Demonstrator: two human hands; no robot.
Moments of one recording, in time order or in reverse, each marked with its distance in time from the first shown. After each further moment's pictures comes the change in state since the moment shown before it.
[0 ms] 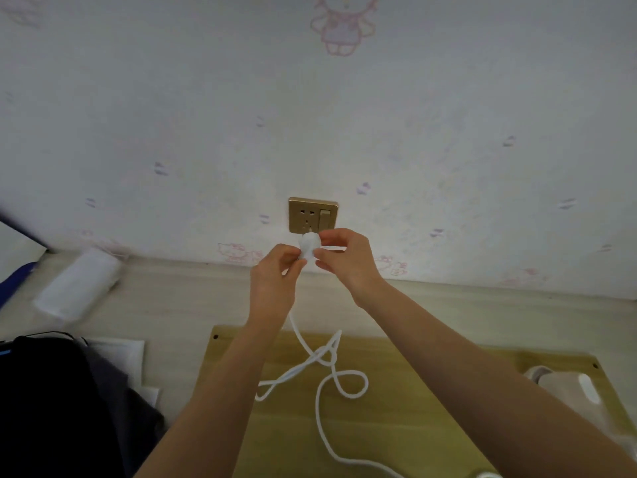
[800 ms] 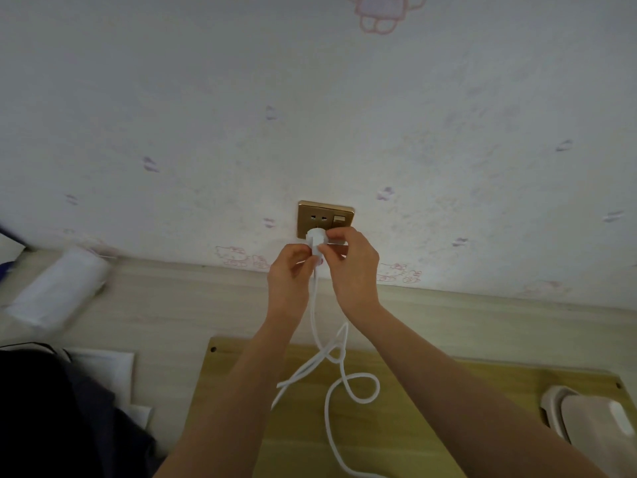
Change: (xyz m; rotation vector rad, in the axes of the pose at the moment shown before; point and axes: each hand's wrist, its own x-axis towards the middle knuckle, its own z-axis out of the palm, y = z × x) left_hand 0.035 -0.033 0.037 -0.521 -0.048 -0.152; right_hand 0.028 0.025 0.031 -0.298 0.262 -0.335
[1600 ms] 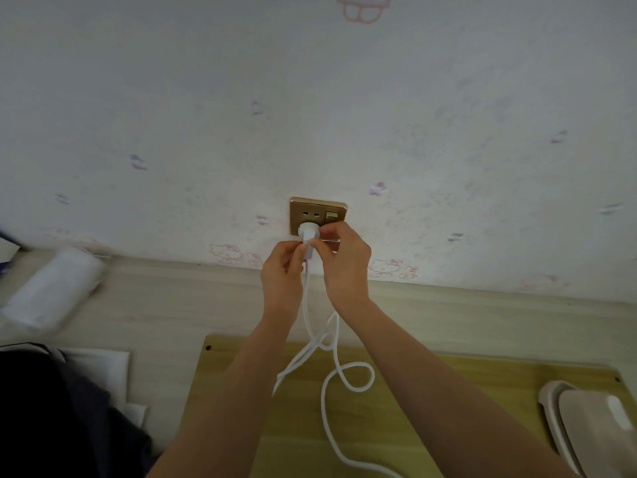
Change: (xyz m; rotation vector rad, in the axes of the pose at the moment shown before) left_hand 0.003 -0.008 0.007 0.068 0.105 -0.010; right_hand 0.005 0.002 0.004 0.032 -0.006 0.061
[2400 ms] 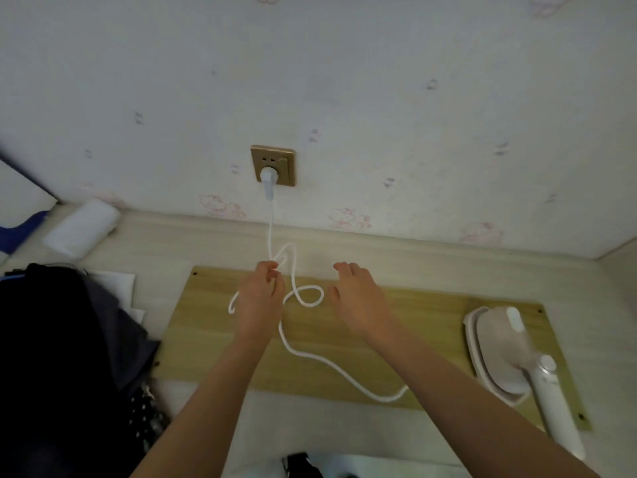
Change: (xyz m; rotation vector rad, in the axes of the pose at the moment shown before) left_hand -0.193 -0.008 -0.004 0.695 0.054 0.107; right_hand -0.146 0.070 -0.164 -0.682 -0.501 -0.148
